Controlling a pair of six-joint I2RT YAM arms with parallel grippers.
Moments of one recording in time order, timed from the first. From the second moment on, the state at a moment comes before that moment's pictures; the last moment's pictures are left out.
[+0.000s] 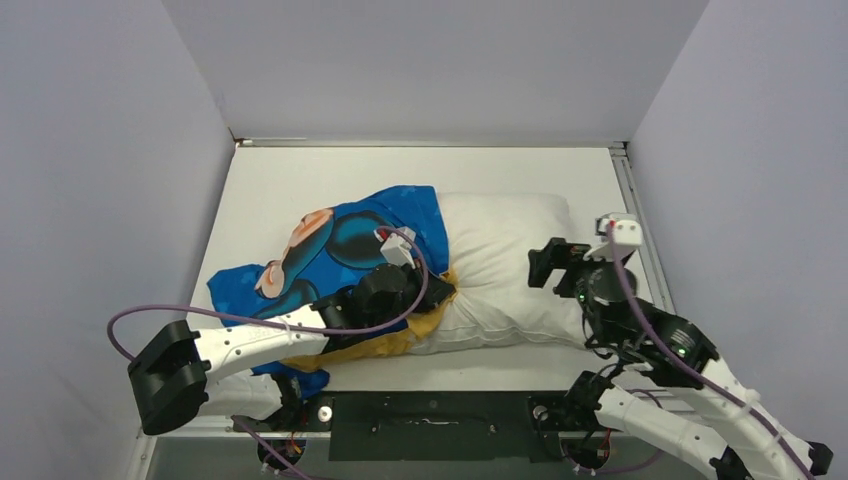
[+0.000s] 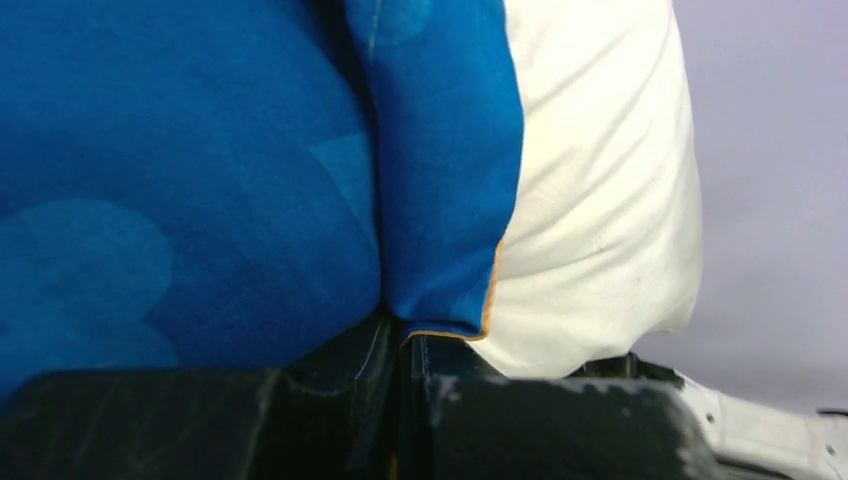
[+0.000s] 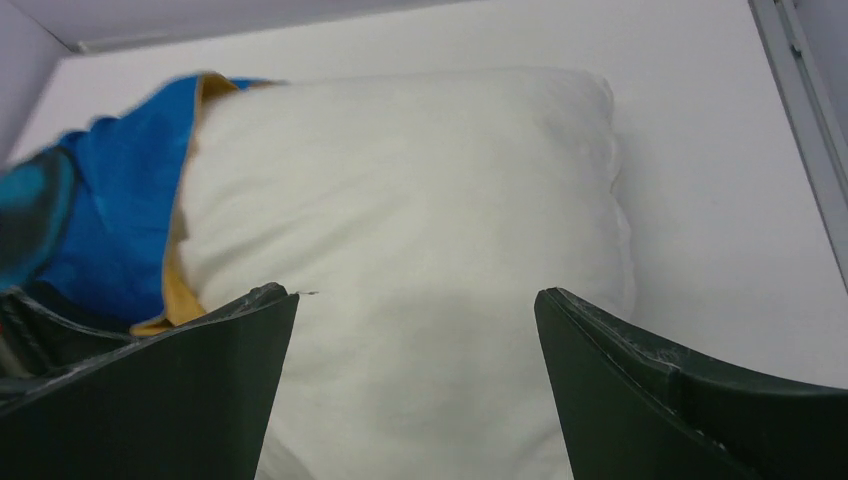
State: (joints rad) left arm -1.07 1.23 0.70 0.16 -0.23 -0.98; right arm 0.86 0.59 1.03 -0.75 0.66 0.46
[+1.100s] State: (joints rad) left arm -0.99 0.77 0.76 -0.35 -0.26 -0.55; right arm 0.89 0.80 0.48 -0.09 -0.22 0.69
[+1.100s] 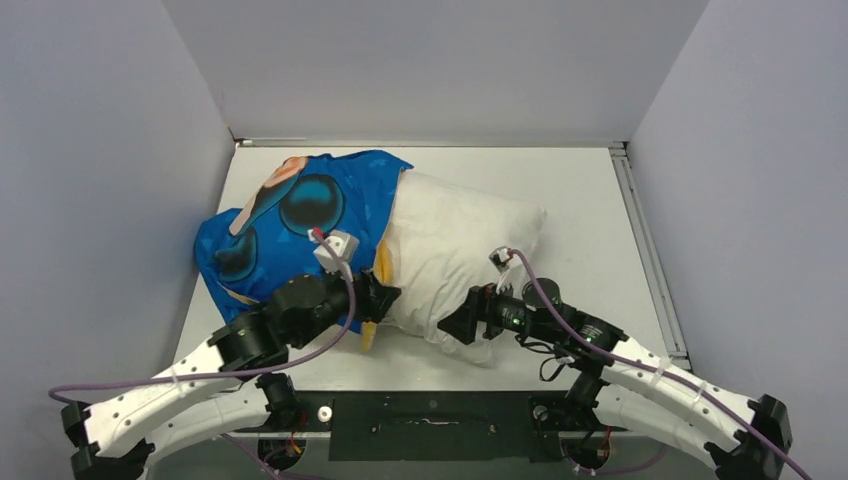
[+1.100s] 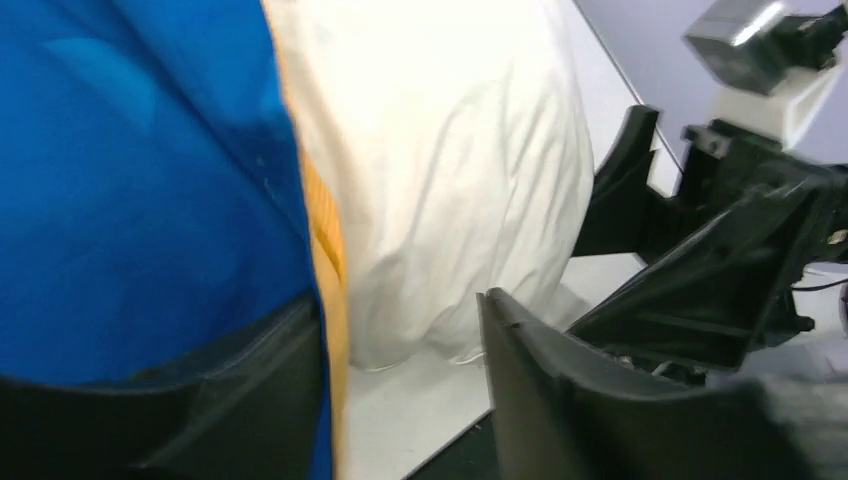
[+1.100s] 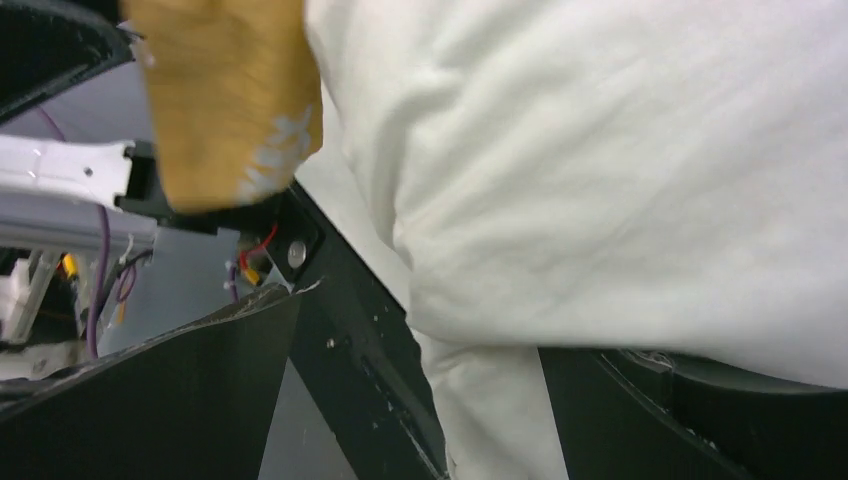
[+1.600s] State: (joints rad) left arm -0.93 0.96 1.13 -0.53 -0.58 -0.46; right arm 0.69 0.77 0.75 -0.40 0.15 0.55
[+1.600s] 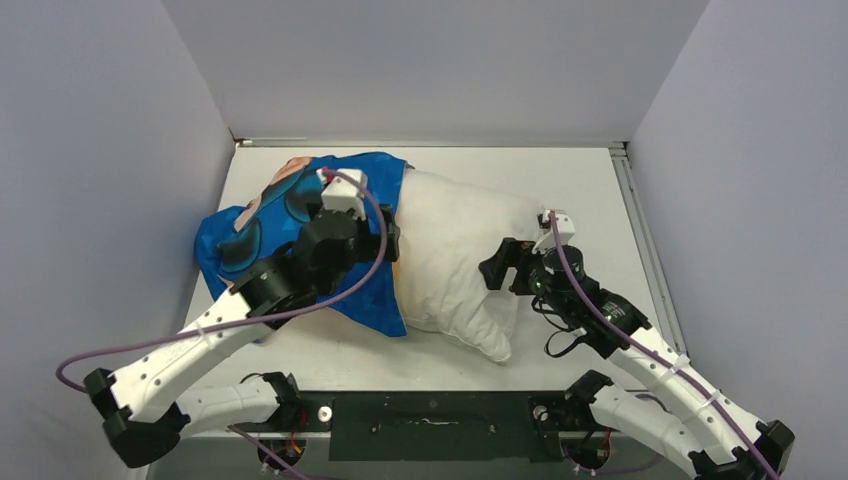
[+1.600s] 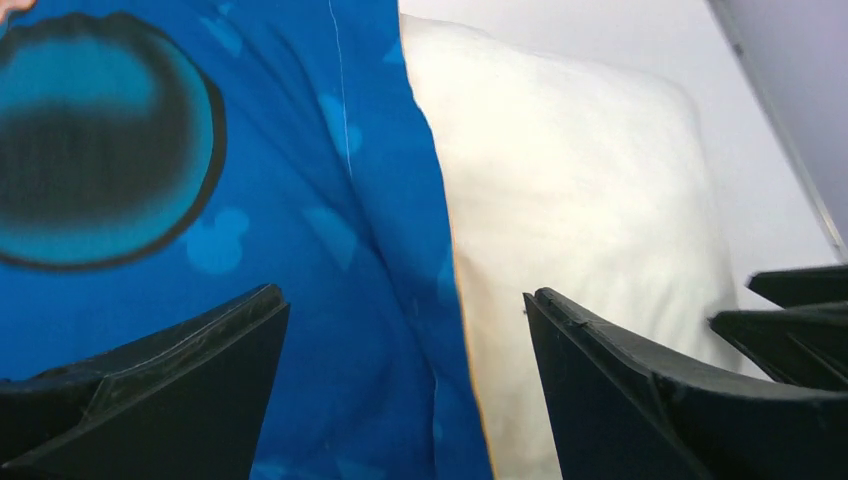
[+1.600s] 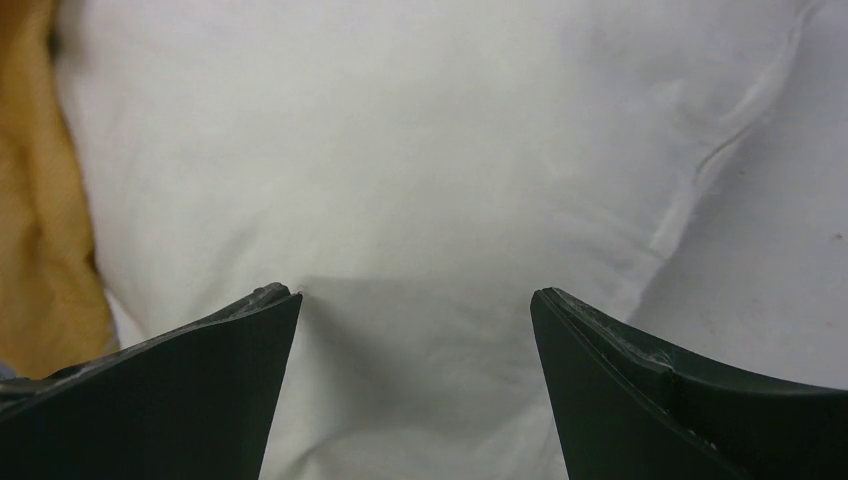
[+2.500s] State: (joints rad) left arm -0.65 1.75 1.69 -0.68 -0.44 -0.20; right arm 0.12 1.04 0.50 -0.03 -0.53 0.61
